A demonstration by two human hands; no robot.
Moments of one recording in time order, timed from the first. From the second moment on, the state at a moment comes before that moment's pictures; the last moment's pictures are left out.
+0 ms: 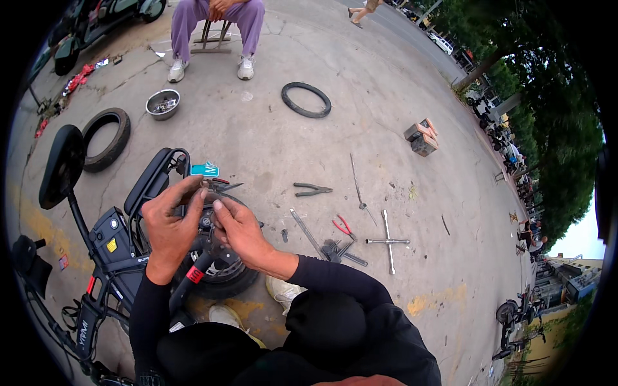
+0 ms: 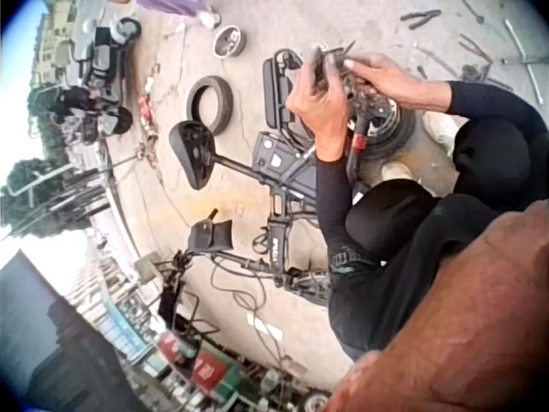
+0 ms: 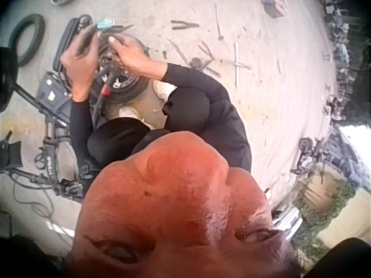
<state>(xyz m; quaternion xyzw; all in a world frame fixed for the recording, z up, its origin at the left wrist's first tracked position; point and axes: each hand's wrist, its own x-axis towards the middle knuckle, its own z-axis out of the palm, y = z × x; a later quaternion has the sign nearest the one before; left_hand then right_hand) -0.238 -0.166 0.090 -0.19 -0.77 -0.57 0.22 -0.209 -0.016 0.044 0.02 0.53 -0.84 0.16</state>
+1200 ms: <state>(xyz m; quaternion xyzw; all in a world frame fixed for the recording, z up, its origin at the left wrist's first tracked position) -0.256 -0.162 0.037 -0.29 -0.85 -0.42 0.14 -0.262 0.051 0.026 -0.14 0.64 -0.74 0.15</state>
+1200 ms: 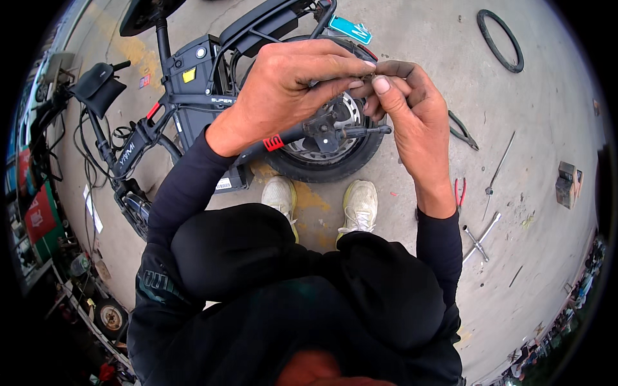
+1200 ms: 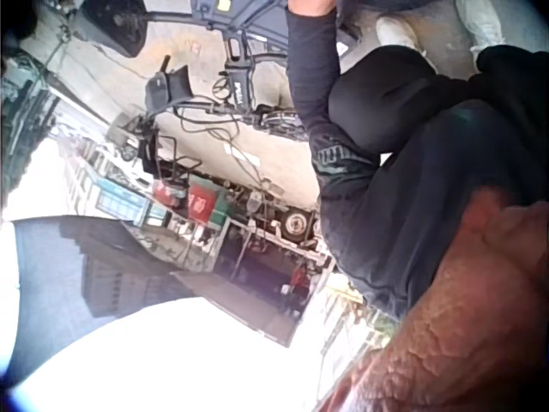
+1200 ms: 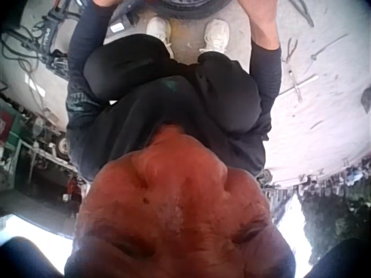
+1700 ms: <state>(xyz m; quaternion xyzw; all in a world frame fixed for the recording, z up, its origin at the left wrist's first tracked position) -0.263 -0.181 -0.008 -0.24 -0.87 -0.42 0.06 -0.262 0.030 -0.041 0.04 0.48 -0.84 0.26</state>
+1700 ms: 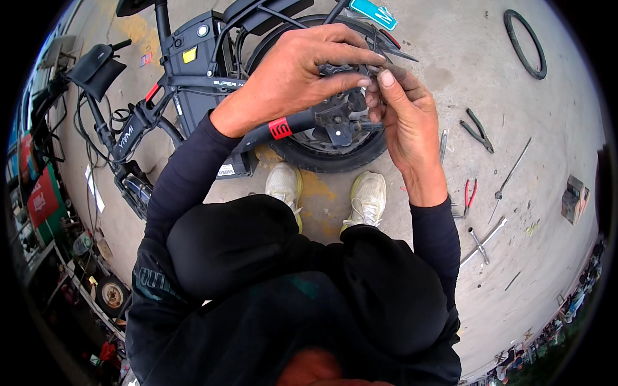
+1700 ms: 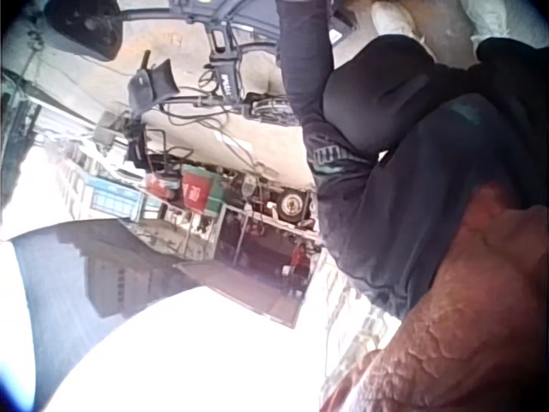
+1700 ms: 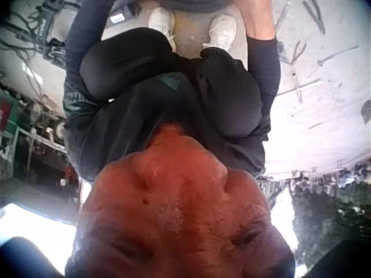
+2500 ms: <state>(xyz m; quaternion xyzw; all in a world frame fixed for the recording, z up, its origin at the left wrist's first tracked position) -0.265 -0.208 -0.106 -0.27 -0.94 -0.19 0.03 -0.256 0.018 -0.133 0.17 0.52 -0.80 0.25</state>
